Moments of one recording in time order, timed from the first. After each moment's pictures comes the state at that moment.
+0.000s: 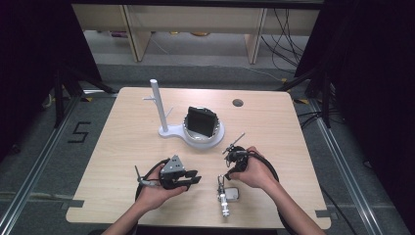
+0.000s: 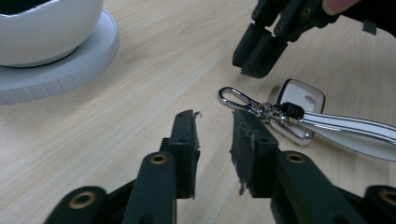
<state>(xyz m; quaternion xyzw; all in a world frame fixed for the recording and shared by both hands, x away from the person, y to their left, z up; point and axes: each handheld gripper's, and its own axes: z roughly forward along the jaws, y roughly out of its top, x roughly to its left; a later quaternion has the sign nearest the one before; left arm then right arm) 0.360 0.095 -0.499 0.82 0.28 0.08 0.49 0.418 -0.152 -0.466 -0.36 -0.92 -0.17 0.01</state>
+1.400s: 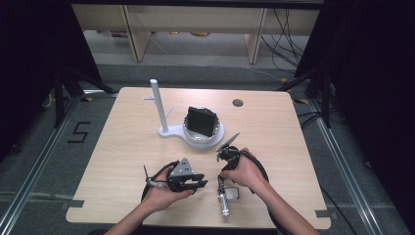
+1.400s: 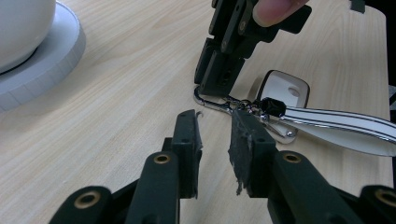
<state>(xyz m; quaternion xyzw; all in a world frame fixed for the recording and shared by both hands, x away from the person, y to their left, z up) 0.357 0.077 -0.499 0.84 0.25 0.07 0.48 0.425 -0.130 -0.479 -0.44 -0.88 -0.15 0.05</state>
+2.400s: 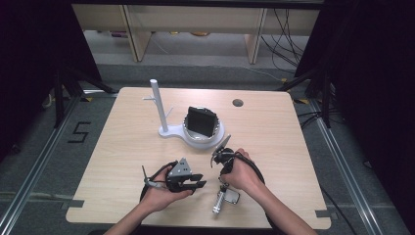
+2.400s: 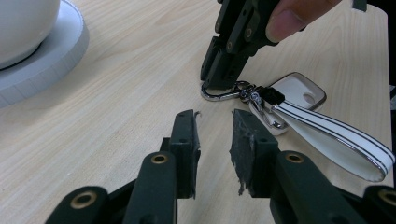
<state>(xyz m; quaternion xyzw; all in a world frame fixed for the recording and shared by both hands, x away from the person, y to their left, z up) 0.356 0.082 -0.499 0.84 0.25 0.07 0.47 0.416 -0.115 -0.475 -0.42 -0.90 -0.08 0.00</state>
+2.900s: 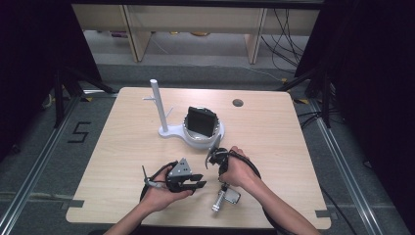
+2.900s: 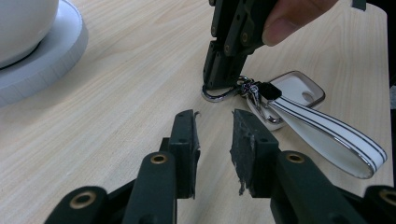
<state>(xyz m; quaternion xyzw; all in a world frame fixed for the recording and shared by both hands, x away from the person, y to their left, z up) 0.356 0.081 -0.500 0.84 0.25 0.07 0.48 0.423 -0.099 -0.473 -0.37 -0.93 -0.02 0.00</state>
